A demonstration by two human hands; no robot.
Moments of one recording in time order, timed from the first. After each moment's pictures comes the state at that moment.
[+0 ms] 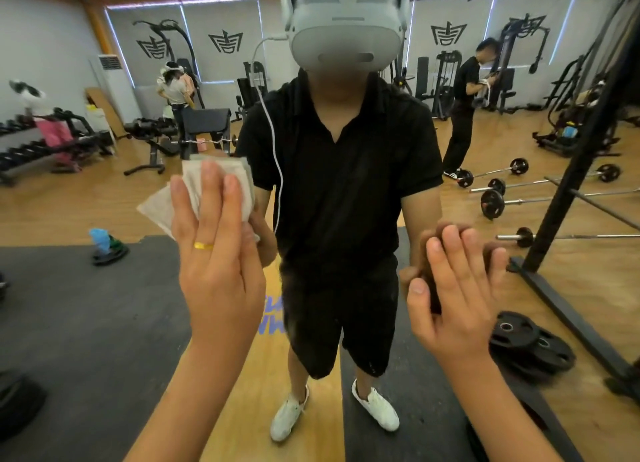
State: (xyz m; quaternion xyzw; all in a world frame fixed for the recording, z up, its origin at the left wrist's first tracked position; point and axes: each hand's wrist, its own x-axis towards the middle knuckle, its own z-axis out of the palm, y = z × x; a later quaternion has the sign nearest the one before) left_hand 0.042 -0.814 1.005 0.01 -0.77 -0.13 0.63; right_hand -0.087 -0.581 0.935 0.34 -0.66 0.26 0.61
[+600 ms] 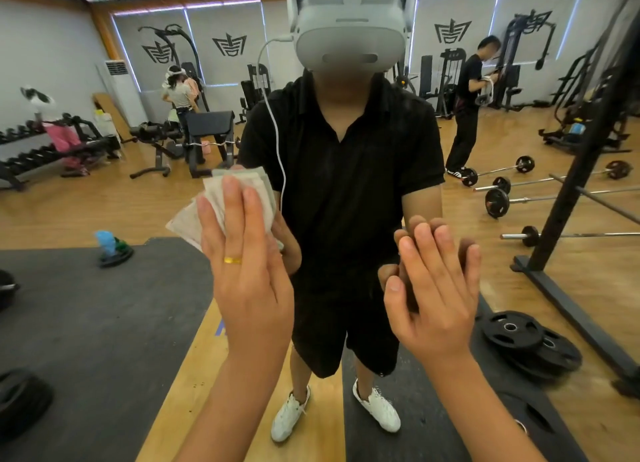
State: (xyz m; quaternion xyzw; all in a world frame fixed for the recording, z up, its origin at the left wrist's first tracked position) left_hand 0.024 -0.760 0.987 0.05 -0.76 -0.17 0.62; right_hand -0.085 -0.585 0.934 0.35 -0.65 0.29 0.60
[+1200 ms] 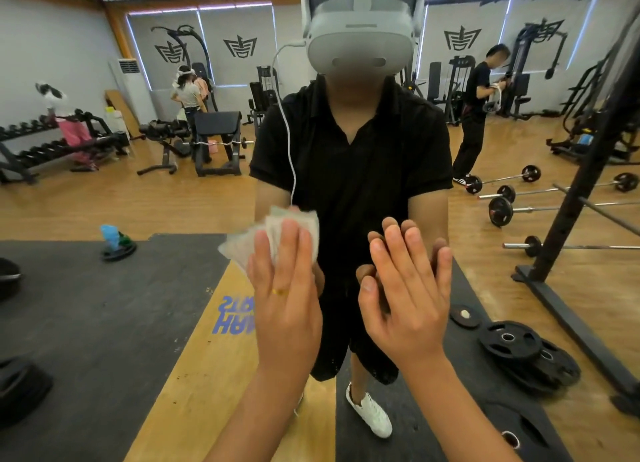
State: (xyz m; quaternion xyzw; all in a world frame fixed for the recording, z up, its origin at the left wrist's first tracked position) left_hand -0.002 -0.719 0.942 0.00 -0.77 -0.10 0.63; right_hand -0.087 -0.584 0.933 0.35 -0.65 0.31 0.60
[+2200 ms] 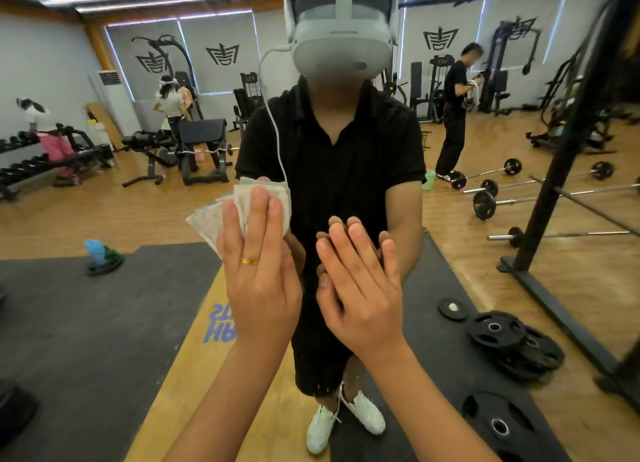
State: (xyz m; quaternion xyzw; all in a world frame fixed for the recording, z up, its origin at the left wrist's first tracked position) left_hand -0.018 -0.694 0.973 -0.01 -0.76 -0.10 0.64; right_hand -0.084 -0.574 0.934 0.37 -0.66 0.31 0.58
